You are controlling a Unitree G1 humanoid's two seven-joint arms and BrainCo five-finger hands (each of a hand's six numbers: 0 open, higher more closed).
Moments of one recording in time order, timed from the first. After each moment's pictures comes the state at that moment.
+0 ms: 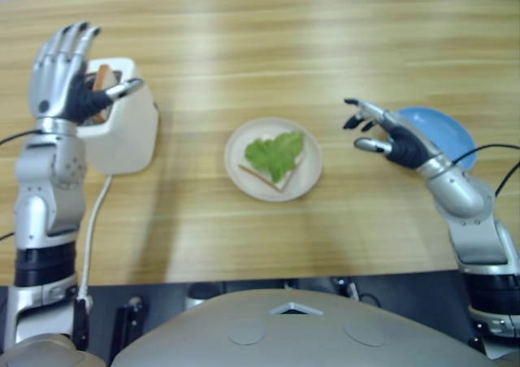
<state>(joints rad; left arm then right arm) -0.09 0.64 0.26 -0.18 0.83 0.12 -0.04 0.10 -0.64 -0.12 -0.26 -0.25 -0.23 0.32</state>
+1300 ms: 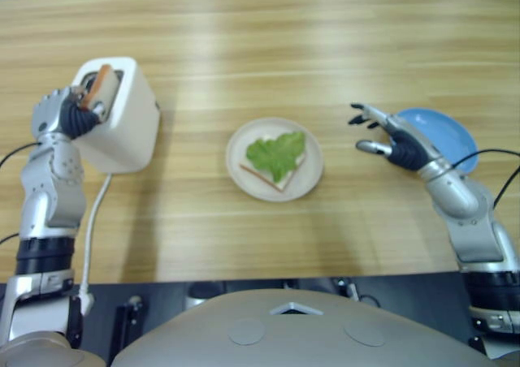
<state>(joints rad) -0.11 0.65 0.18 -0.01 0.66 0.23 -0.02 0.10 -0.64 -0.12 -0.16 -0.31 -0.28 0.28</state>
